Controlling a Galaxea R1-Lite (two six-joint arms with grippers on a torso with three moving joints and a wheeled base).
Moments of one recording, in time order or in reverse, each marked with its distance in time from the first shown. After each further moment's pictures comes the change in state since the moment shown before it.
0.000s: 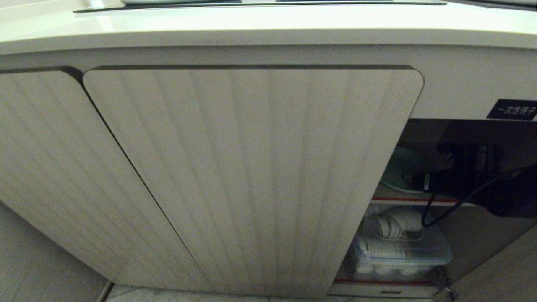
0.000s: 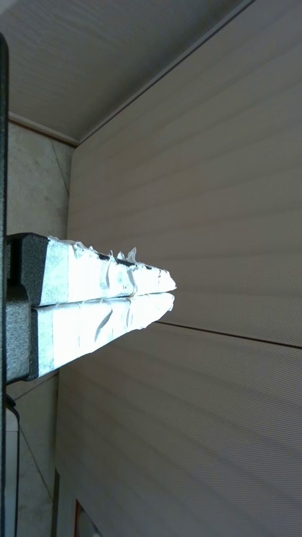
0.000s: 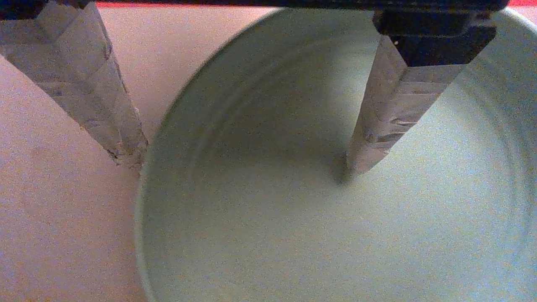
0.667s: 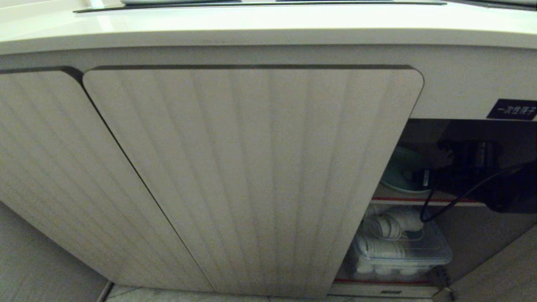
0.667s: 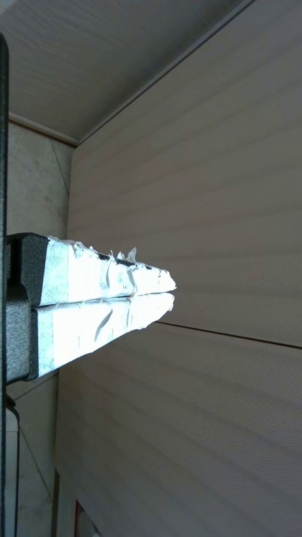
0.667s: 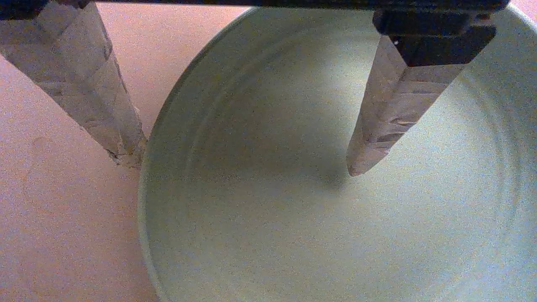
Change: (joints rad) left arm 0.000 0.000 0.000 0.000 0.000 0.000; right arm 0.001 0.001 -0.035 0.032 0.000 0.026
